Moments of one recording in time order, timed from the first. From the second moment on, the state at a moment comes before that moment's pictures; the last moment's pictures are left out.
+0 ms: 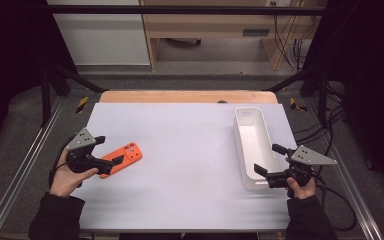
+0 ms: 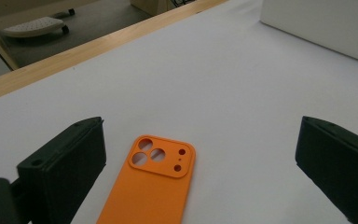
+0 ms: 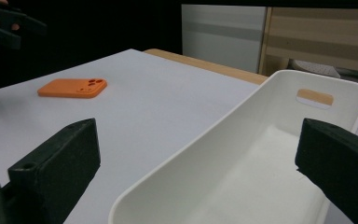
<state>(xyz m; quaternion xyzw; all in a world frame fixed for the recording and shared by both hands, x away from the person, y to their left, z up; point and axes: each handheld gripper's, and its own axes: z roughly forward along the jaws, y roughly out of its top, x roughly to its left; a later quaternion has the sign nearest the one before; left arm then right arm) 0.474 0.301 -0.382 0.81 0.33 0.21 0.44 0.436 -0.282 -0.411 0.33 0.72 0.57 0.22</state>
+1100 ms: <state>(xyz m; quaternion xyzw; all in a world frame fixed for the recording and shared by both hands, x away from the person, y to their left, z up) 0.509 0.312 -0.419 0.84 0.33 0.20 0.38 0.437 -0.281 -0.412 0.32 0.72 0.57 0.22</state>
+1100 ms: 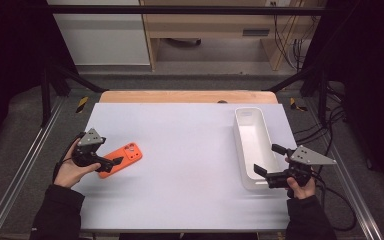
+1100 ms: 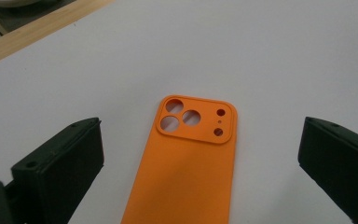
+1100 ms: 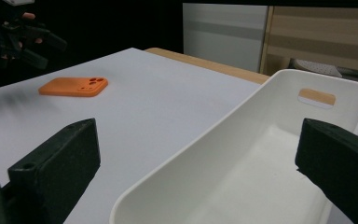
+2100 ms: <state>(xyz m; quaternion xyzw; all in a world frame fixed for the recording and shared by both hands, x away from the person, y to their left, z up) 0.530 0.312 -0.444 0.86 0.33 0.18 0.34 0.437 -0.280 -0.412 0.32 0.72 0.57 0.22</state>
